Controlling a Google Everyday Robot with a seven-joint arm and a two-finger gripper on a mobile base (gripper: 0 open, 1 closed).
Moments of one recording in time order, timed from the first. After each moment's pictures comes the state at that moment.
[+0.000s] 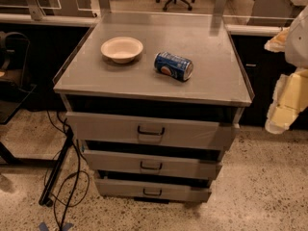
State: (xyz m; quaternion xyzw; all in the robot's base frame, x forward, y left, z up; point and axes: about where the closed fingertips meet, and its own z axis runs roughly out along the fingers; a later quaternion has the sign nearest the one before) arm 0.438 -0.216 0.977 -0.60 0.78 -0.04 0.16
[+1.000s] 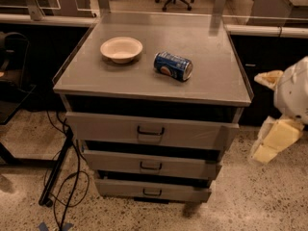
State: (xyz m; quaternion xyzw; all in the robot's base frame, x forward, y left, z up) arm 0.423 -0.208 0.909 -0.59 0.77 0.00 0.23
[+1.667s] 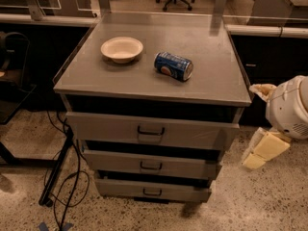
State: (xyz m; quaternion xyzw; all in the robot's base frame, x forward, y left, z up) arm 0.428 -0.204 0.878 -0.58 0.77 0.01 0.26
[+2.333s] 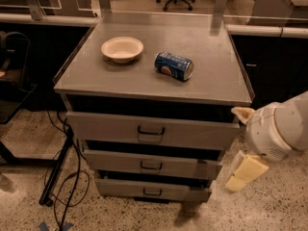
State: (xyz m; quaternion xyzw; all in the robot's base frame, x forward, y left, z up) arm 0.404 -0.174 0.831 -0.59 0.77 0.05 0.25
